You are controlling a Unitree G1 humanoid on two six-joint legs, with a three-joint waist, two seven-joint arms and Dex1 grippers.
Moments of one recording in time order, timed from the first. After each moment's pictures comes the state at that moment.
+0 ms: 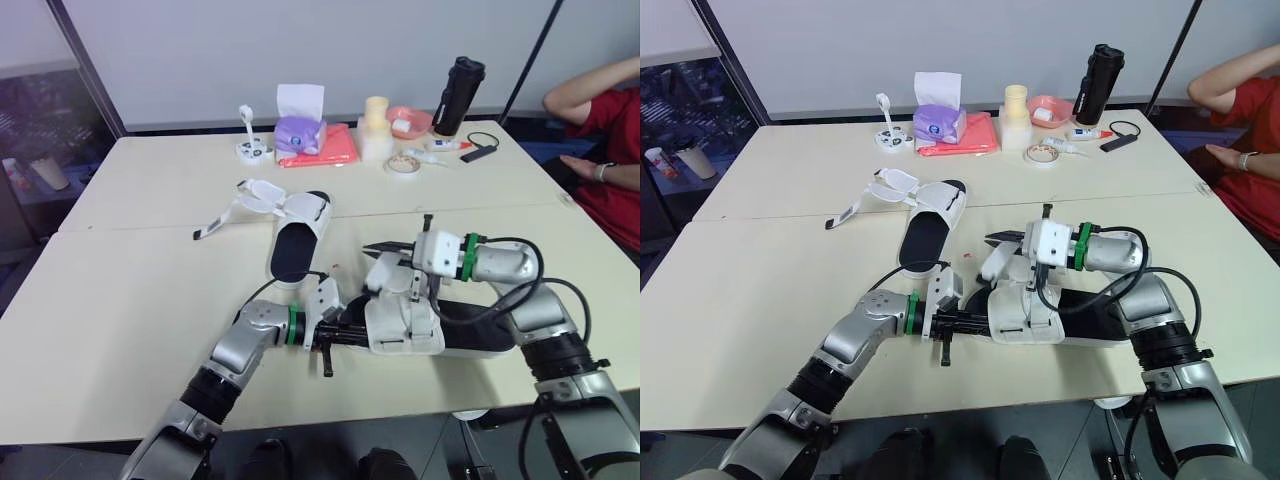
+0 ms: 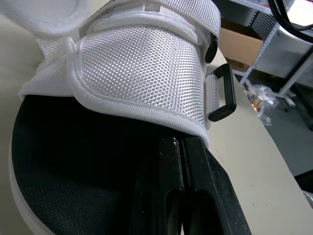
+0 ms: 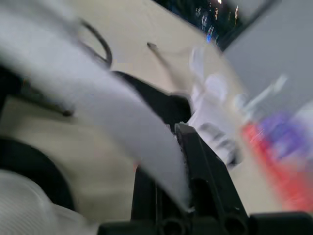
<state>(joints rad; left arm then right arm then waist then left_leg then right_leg) -0.48 0.22 -0.37 0.20 -0.23 0.32 -1.11 -0.60 -0.66 0.11 0.25 -0.01 -0.62 1.00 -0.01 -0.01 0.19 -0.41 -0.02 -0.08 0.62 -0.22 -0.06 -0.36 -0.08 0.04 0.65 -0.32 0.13</state>
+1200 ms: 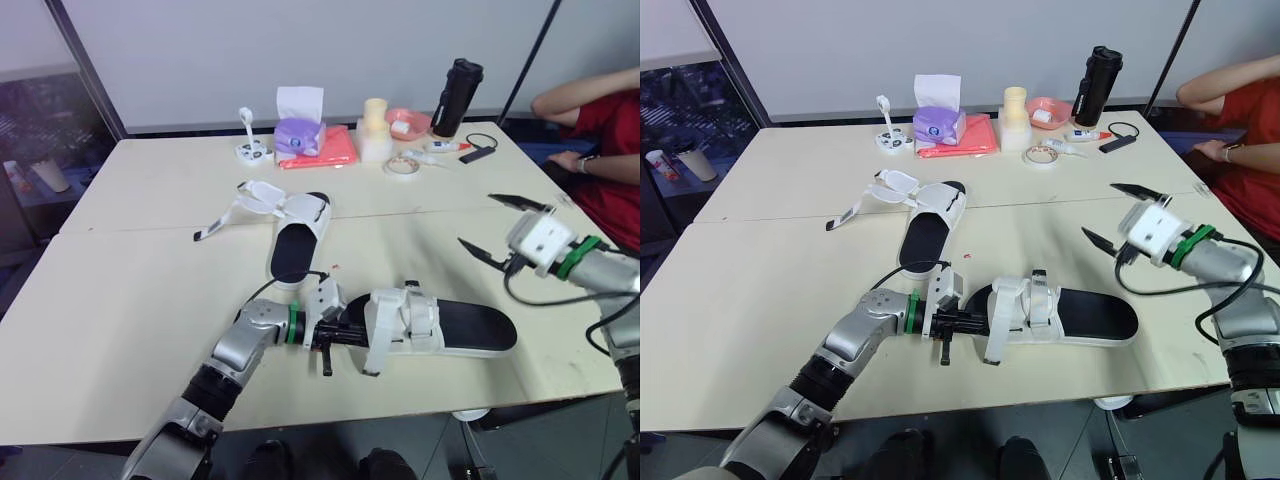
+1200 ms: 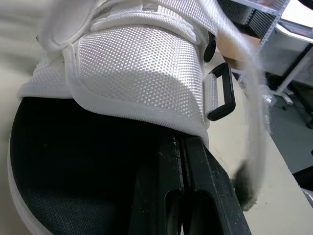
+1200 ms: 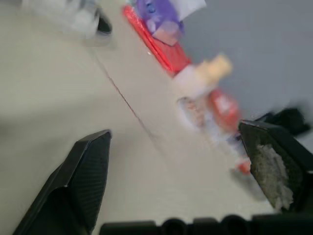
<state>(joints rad) -0.50 0.21 -0.38 0.23 -0.23 0.30 -1.13 -0.41 -0.95 -0.13 0.12 0.46 0.11 0.83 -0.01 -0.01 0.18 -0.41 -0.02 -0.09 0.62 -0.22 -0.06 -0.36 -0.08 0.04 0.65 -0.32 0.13</state>
